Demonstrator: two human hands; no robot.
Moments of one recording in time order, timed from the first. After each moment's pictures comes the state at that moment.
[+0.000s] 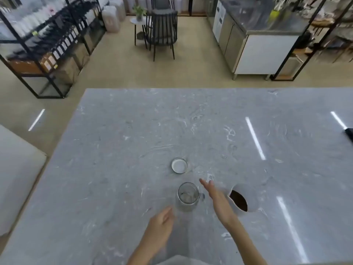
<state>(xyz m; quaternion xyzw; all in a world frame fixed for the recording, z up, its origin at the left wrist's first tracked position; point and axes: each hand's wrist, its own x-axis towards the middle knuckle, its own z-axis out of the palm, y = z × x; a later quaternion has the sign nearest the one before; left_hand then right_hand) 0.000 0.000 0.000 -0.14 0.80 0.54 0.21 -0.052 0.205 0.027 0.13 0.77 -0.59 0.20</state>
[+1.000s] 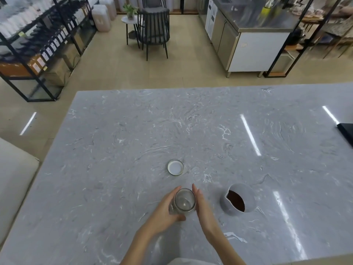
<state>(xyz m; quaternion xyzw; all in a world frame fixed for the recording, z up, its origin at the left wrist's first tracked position) -0.054 0.000 -0.030 0.00 0.79 0.56 0.26 -0.039 0.163 -0.002 0.20 0.68 -0.68 0.19</state>
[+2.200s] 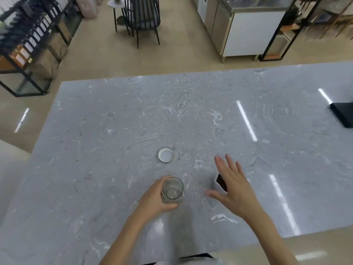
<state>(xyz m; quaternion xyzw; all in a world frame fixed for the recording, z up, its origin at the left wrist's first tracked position) -0.050 0.002 -0.037 0.05 0.88 0.43 0.19 -0.040 0.288 0.033 -0.12 0.97 -0.20 0.02</state>
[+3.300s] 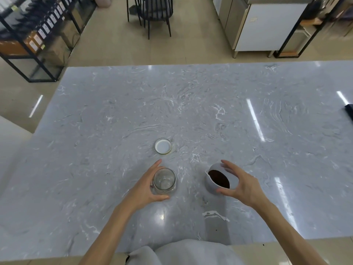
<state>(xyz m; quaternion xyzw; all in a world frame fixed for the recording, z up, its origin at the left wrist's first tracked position) -0.050 -0.002 -0.049 0.07 0.86 0.48 0.17 -0.056 0.361 -0.010 -0.03 0.93 -0.34 0.14</state>
